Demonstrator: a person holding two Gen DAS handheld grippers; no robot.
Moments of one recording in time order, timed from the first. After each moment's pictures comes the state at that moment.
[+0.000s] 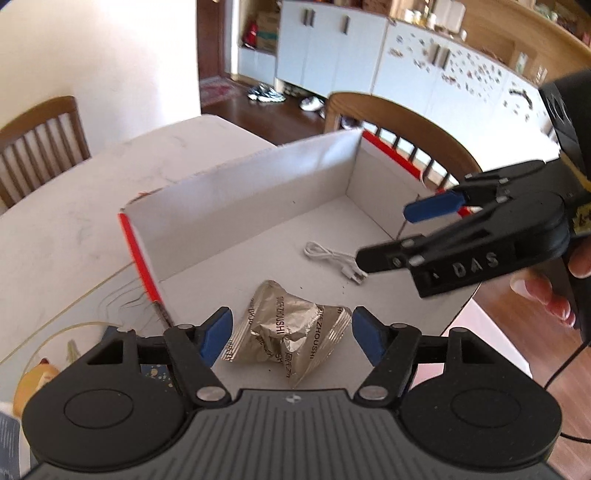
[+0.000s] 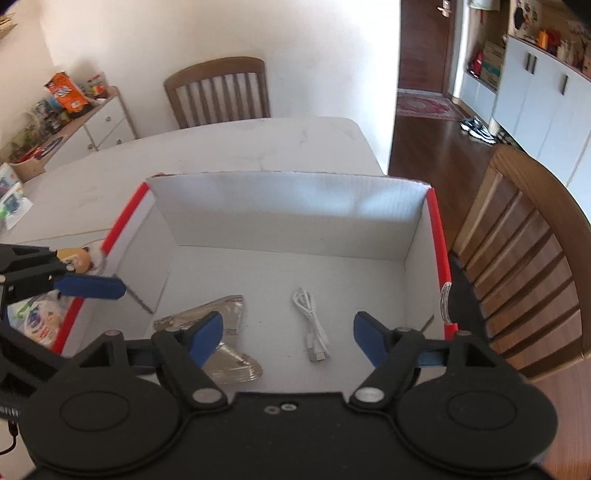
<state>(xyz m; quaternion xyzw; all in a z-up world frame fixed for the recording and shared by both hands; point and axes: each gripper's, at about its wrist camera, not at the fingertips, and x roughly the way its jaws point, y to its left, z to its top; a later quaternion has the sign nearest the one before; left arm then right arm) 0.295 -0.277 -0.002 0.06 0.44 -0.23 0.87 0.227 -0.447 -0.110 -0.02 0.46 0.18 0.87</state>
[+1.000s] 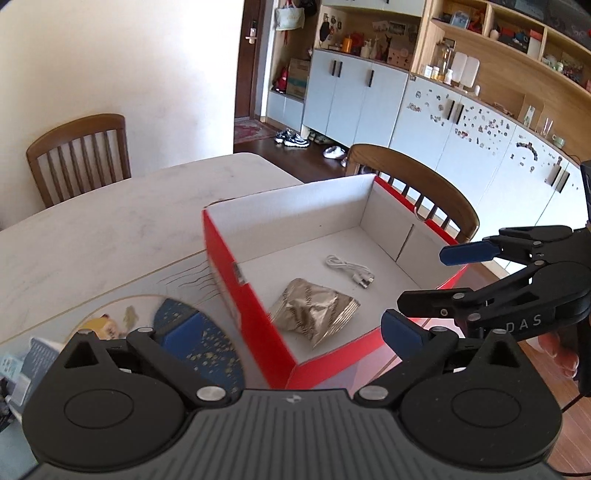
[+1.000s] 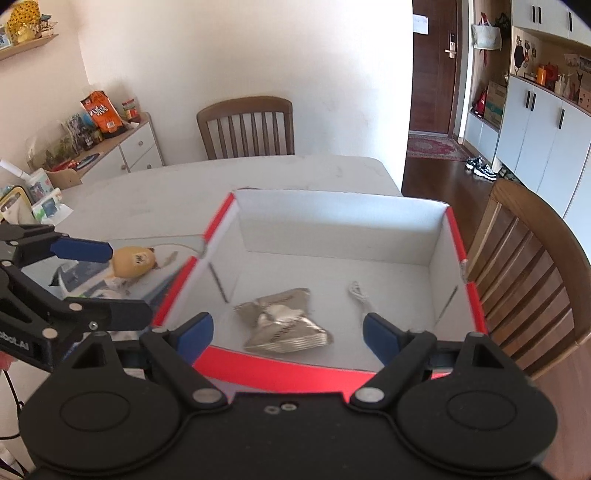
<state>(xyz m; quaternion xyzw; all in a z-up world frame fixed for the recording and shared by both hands) 0.217 -0.208 0.038 0.01 0.38 -0.20 0.90 0.131 -0.412 -0.071 -0.02 0.39 0.19 0.90</state>
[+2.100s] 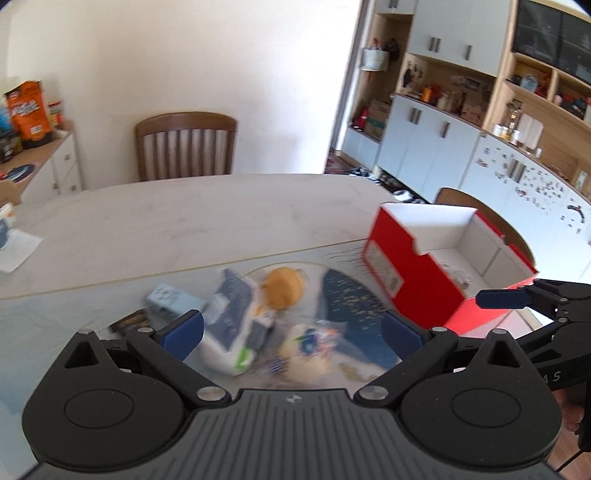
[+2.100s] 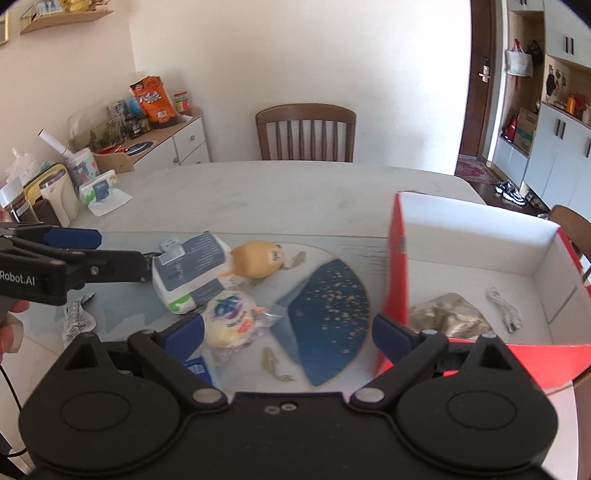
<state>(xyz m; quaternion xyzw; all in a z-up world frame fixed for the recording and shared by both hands) 0.143 -0.006 0.026 -0.05 0.34 -0.09 0.94 0.070 -0.234 -0.082 -0.04 0.36 0.21 0.91</state>
